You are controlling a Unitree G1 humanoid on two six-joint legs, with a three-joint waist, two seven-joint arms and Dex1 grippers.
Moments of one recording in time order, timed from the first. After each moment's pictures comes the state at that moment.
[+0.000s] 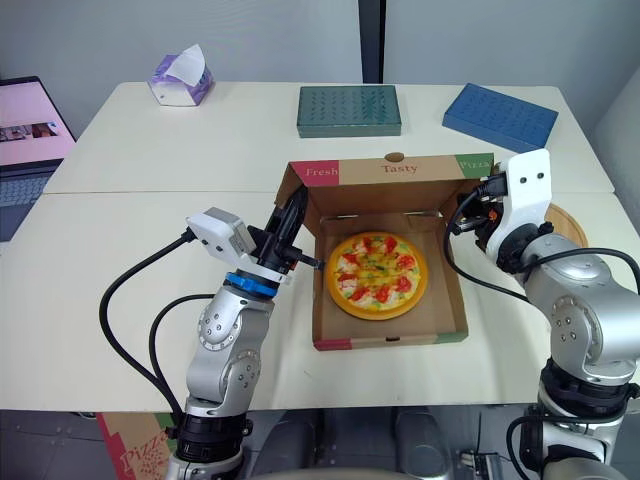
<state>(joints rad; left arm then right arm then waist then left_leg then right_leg) -0.16 0.00 -0.09 -0.31 -0.27 -0.01 -0.32 -0.45 -0.43 -0.29 -0.64 0.46 1.24 0.26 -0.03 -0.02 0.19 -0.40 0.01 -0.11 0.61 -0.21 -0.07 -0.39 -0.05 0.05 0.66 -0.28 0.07</state>
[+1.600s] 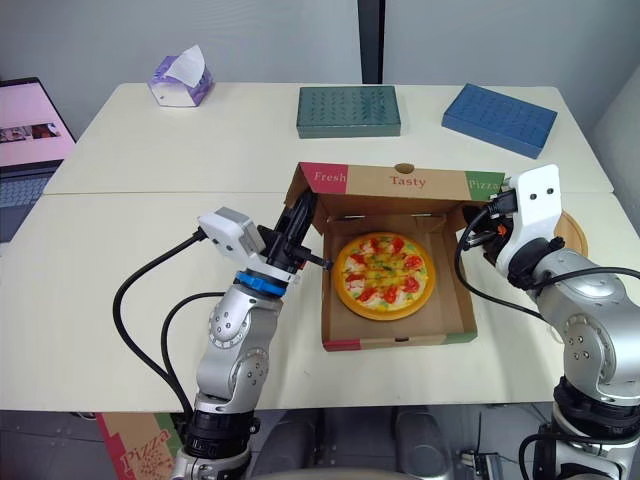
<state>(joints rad) -0.20 -0.03 -0.12 -0.29 -0.27 0.02 -0.30 -0.35 -0.48 -0.32 -0.66 0.49 1.17 0.32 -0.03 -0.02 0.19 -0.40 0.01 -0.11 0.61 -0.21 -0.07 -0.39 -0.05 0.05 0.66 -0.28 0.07</state>
